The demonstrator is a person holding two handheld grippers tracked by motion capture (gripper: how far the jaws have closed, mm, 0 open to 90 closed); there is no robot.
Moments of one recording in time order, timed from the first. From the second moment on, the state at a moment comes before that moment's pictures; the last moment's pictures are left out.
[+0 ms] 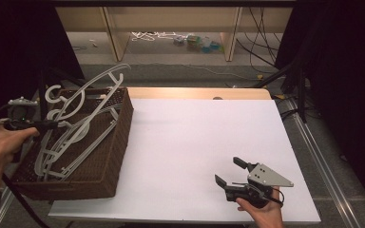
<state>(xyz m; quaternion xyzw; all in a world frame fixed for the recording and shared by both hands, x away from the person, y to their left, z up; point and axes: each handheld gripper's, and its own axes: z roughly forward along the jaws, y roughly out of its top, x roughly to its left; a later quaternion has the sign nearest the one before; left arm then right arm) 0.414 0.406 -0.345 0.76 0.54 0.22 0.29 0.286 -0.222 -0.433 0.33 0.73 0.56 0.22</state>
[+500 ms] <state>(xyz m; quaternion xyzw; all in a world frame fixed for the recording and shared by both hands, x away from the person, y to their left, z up) 0.411 0.411 -0.359 0.76 0.55 0.24 0.26 0.286 -0.222 -0.433 0.33 0.73 0.56 0.22</state>
